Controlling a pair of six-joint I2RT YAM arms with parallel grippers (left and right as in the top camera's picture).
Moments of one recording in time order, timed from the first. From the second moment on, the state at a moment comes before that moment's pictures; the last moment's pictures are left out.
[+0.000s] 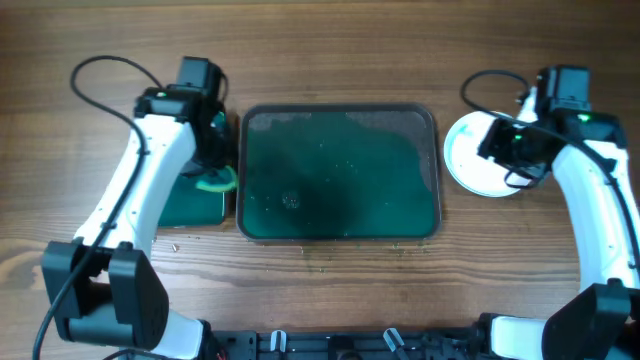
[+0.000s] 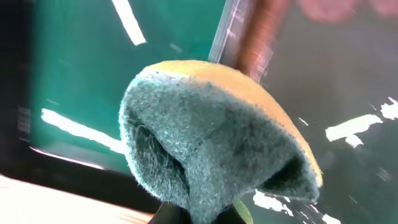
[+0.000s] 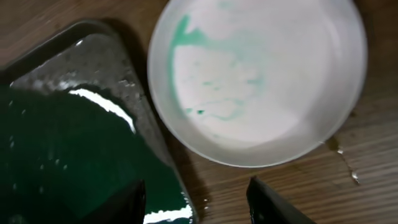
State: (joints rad) left arm -0.11 1.67 1.34 -1.09 -0.12 -0.42; right arm -0.10 1.51 1.21 -0.96 -0.11 0.31
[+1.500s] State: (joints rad) left arm -0.15 1.48 1.25 -0.90 -0.13 -0.07; right arm 0.02 0.84 1.21 -1.18 -0.08 0.24
